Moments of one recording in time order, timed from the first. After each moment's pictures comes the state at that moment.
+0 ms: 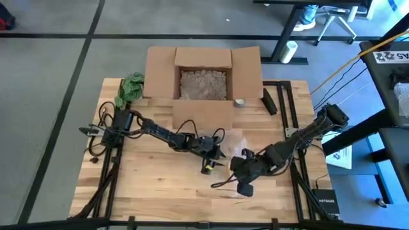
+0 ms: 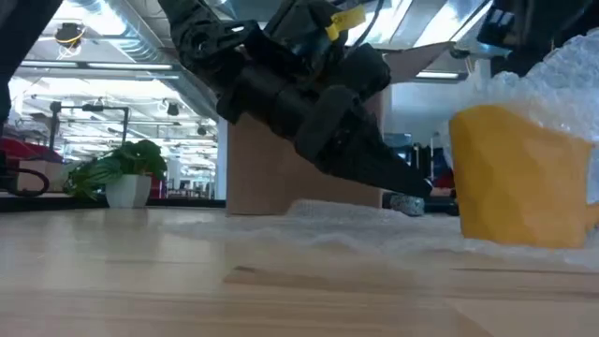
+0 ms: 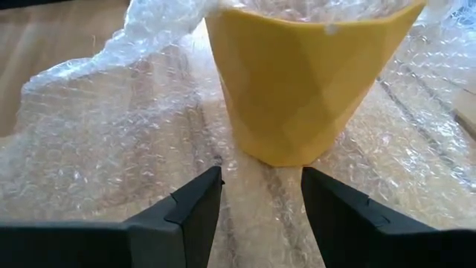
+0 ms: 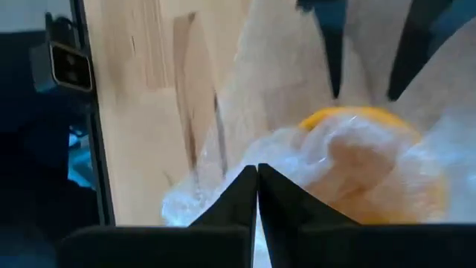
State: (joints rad) left arm -0.12 2.11 1.18 0.40 0.10 0.14; right arm 0.55 1.58 1.19 -0.75 0.07 0.78
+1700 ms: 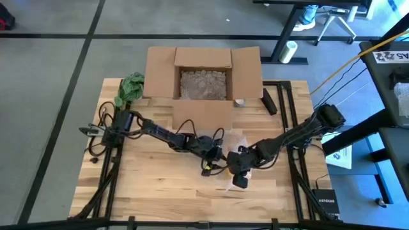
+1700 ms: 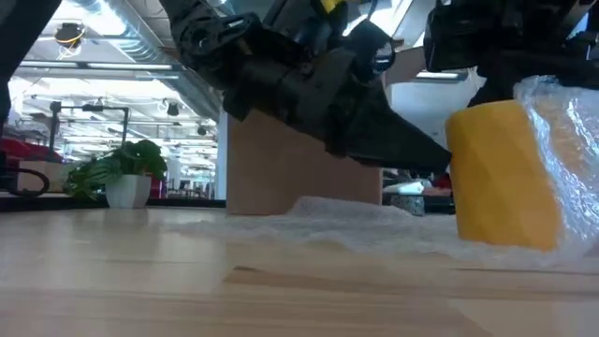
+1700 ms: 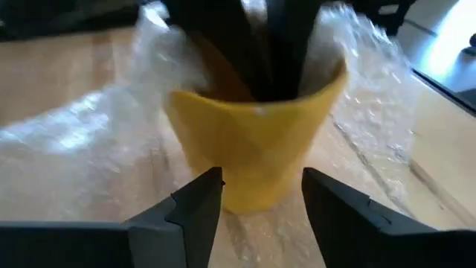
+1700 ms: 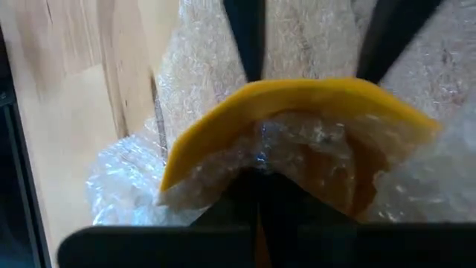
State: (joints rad) left arm -0.13 2.11 1.19 0.45 0.20 0.12; right arm 0.42 1.60 0.95 -0.50 -0.04 0.70
